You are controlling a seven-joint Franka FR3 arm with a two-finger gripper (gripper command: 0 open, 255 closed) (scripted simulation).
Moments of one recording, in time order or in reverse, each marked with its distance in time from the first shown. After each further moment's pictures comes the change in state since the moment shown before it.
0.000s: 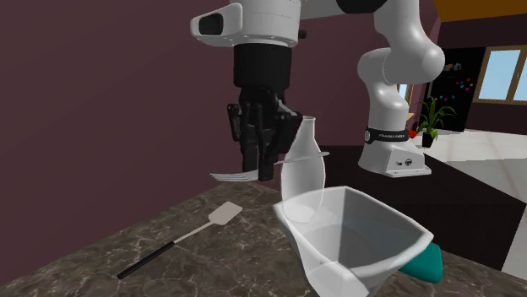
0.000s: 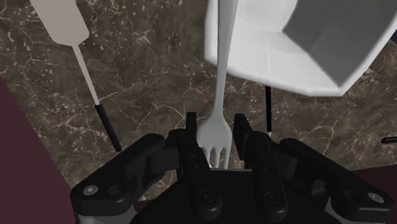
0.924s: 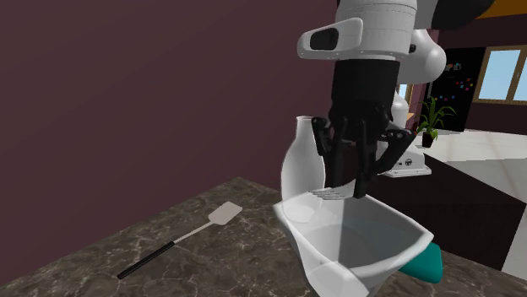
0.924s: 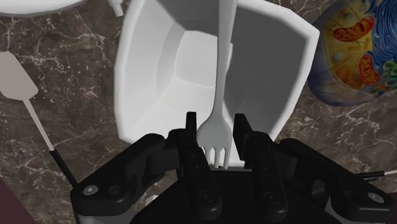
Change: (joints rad) arm 0.095 -0.153 0.090 -0.258 0.034 0.112 0.181
